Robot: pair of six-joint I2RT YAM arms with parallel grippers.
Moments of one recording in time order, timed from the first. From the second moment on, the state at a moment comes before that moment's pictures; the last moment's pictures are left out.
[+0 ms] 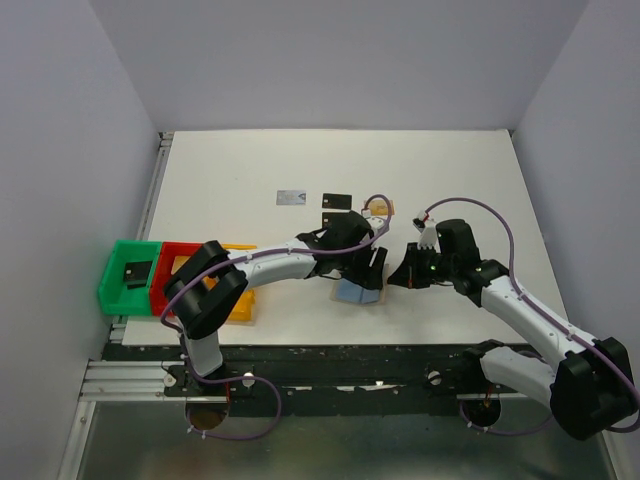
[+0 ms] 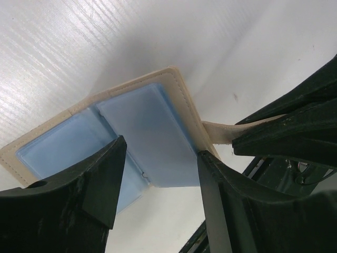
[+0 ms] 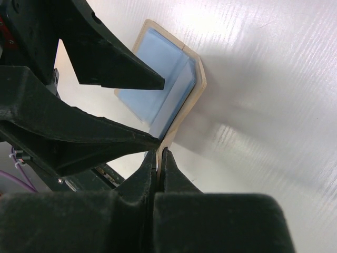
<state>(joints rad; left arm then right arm) -0.91 1.77 1.13 -0.17 0.27 -0.42 0.38 1.05 0.58 -0.32 -0.45 0.36</state>
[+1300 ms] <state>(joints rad) -0.92 1.72 1.08 -0.18 0.11 -0.45 0.38 1.04 0.58 -0.32 -0.45 0.36</state>
